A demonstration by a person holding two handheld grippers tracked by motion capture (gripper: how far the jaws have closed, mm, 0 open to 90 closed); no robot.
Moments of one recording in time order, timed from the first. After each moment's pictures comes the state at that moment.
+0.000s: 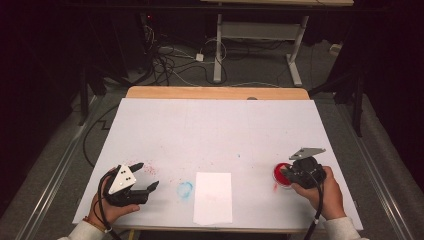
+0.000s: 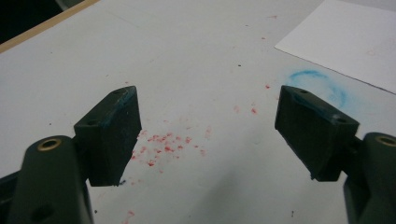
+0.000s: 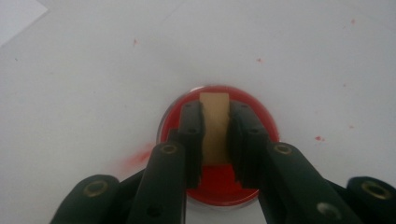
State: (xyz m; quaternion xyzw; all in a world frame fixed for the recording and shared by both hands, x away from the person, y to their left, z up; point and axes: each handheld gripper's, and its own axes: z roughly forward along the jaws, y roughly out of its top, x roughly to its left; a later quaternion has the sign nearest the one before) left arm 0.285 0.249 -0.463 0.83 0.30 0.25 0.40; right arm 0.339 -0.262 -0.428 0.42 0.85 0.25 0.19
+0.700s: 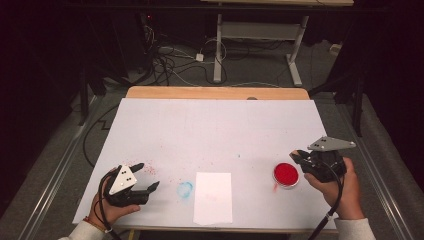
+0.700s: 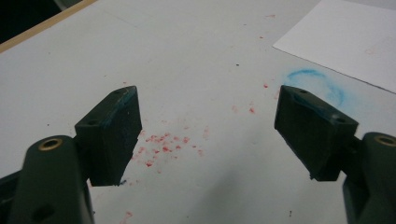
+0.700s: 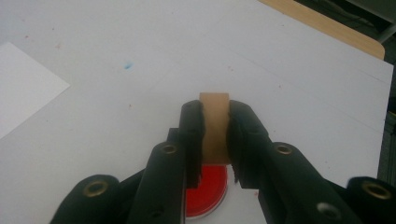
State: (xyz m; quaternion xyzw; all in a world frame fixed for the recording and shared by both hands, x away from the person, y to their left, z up) left arm 0.285 0.248 -0.464 0.83 0.30 0.25 0.40; right arm 0.325 -0.274 -0.373 0.41 0.82 0.31 0.26
